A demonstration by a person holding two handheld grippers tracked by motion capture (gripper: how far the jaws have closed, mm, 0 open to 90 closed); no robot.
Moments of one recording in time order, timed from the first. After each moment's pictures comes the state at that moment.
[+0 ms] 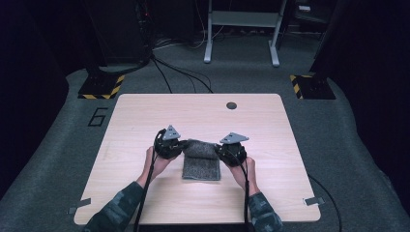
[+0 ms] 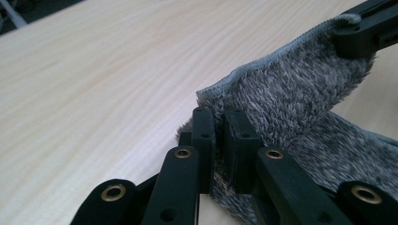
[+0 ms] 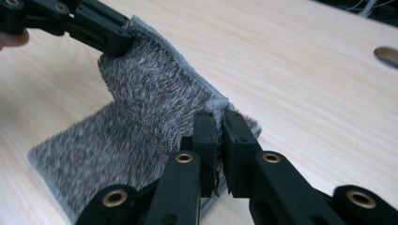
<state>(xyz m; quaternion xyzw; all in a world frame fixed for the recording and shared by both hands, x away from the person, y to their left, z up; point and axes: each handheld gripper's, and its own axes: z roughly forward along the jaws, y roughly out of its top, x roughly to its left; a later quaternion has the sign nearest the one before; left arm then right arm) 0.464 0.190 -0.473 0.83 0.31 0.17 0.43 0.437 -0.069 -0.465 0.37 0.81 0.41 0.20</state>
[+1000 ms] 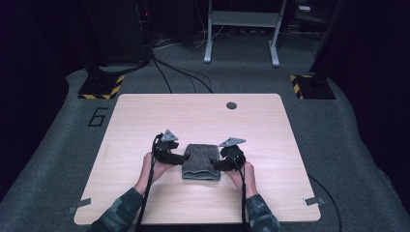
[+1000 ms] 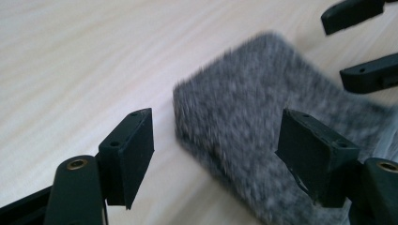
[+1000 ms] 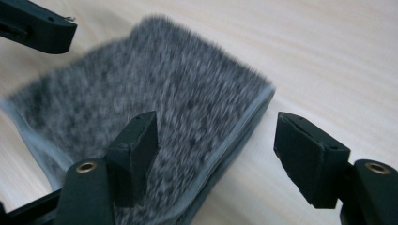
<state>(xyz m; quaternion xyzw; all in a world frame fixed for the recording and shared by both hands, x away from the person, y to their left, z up) 0.448 0.195 -0.479 0.84 0.36 0.13 0.38 0.435 -0.067 -0.484 0.41 0.82 0.37 0.16</state>
